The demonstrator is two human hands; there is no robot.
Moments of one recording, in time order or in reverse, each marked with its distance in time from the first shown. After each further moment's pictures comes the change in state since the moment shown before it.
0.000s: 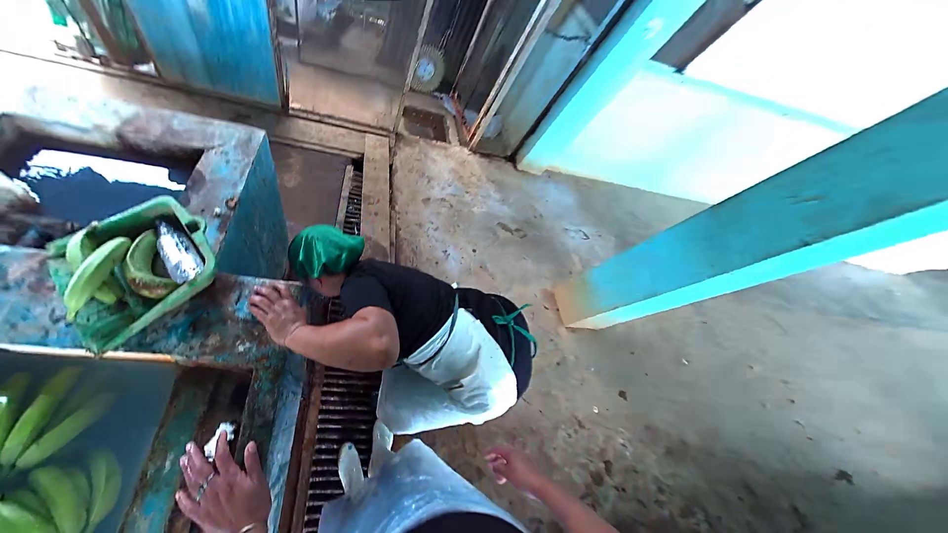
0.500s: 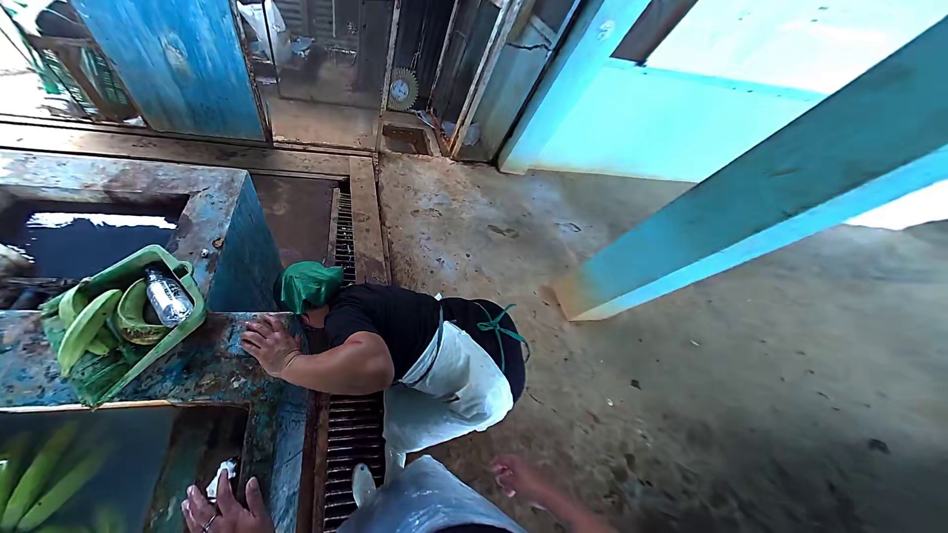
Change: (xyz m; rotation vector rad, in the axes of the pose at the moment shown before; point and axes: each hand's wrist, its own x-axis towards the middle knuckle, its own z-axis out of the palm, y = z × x) left_hand -0.003 -0.006 0.006 0.045 -0.017 -0.021; right_hand 0.012 0.013 0.008 0.020 -0.033 -0.001
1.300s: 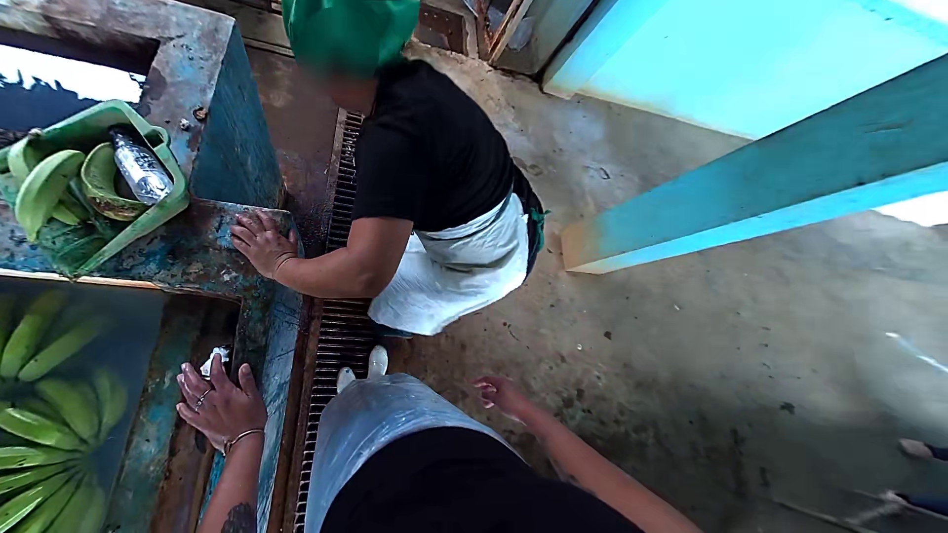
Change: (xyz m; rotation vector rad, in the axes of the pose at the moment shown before) left_hand 0.002 0.005 -0.008 0.020 -0.056 -0.023; right_hand -0.007 0.007 -0.009 0.014 0.023 0.017
